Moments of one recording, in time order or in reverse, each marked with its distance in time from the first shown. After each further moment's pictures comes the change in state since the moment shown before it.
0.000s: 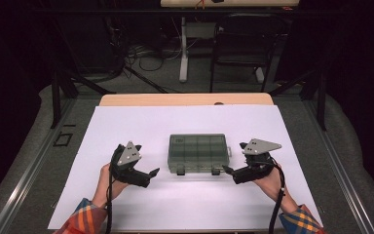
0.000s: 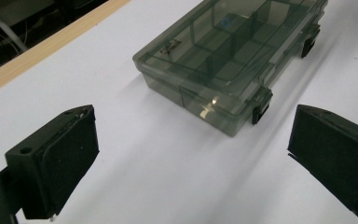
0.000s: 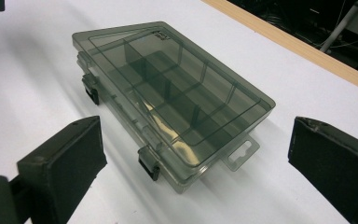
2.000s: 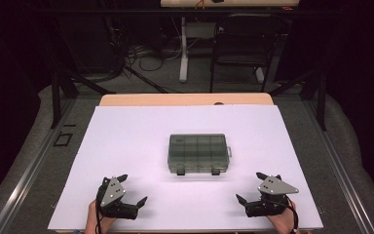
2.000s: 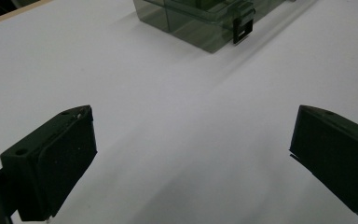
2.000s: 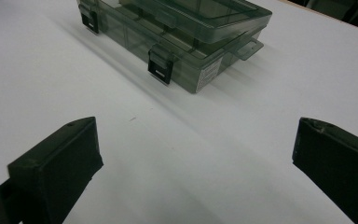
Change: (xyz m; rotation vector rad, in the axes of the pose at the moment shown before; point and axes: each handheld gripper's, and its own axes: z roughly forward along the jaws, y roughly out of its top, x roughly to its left) left arm -0.037 -0.092 -0.021 -0.057 0.057 -0.073; right arm 0.037 -0.093 -0.031 -0.023 -0.117 0.053
